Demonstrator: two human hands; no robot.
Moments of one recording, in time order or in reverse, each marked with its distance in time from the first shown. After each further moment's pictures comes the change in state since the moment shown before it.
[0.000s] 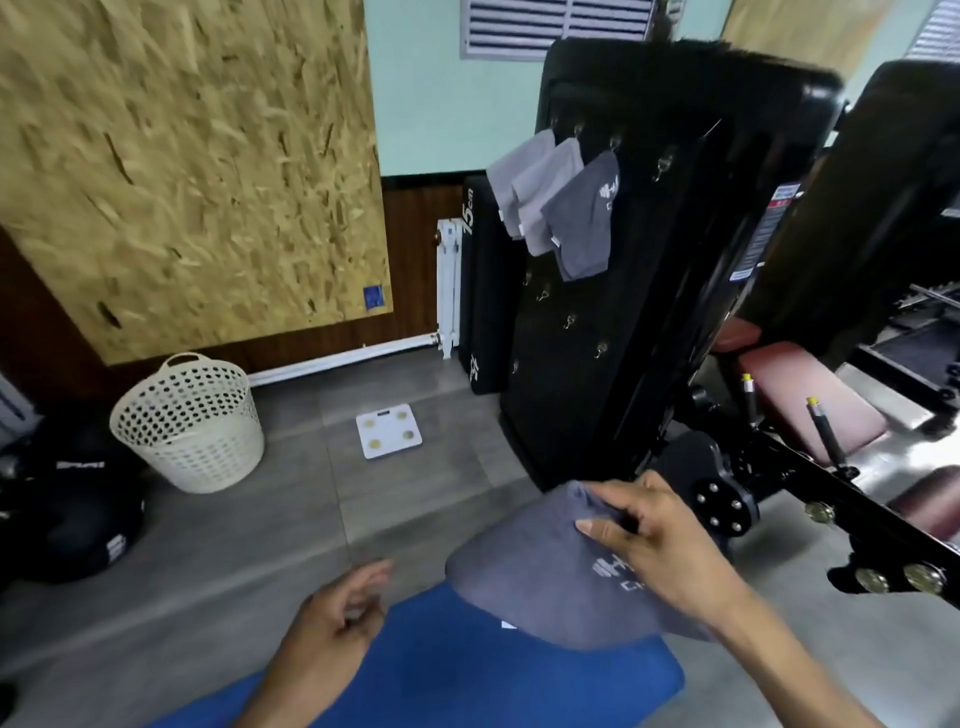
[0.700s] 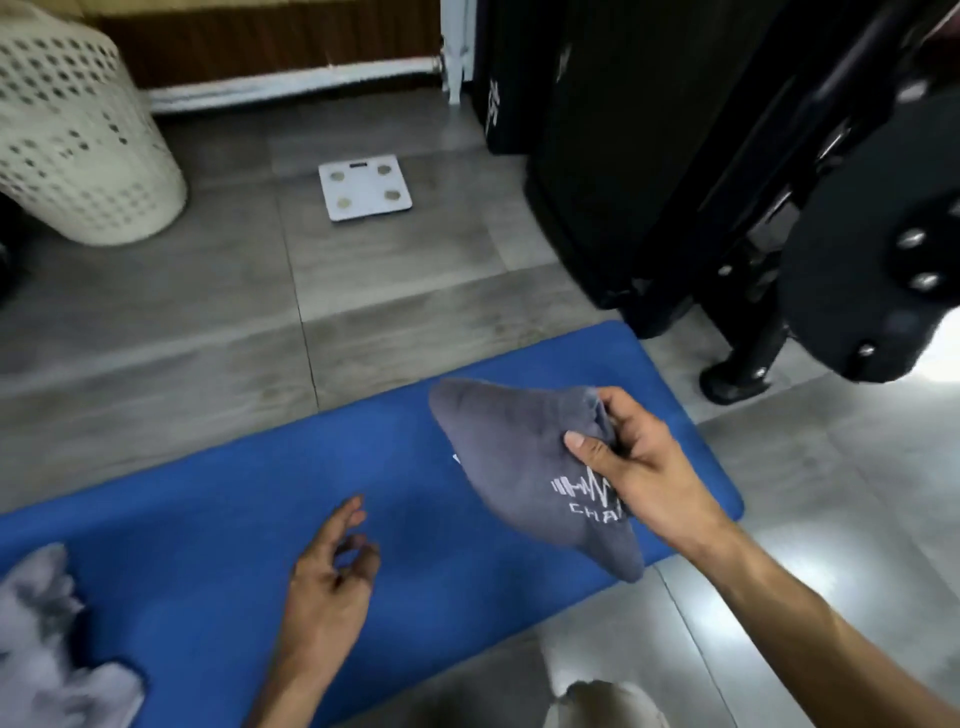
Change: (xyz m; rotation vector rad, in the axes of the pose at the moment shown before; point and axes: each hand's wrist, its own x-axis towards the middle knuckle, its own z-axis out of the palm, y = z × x) left_hand 0.051 -0.457 0.305 -0.238 0.275 -0.312; right_hand -0.053 0.400 0.387 0.577 -0.107 0.346
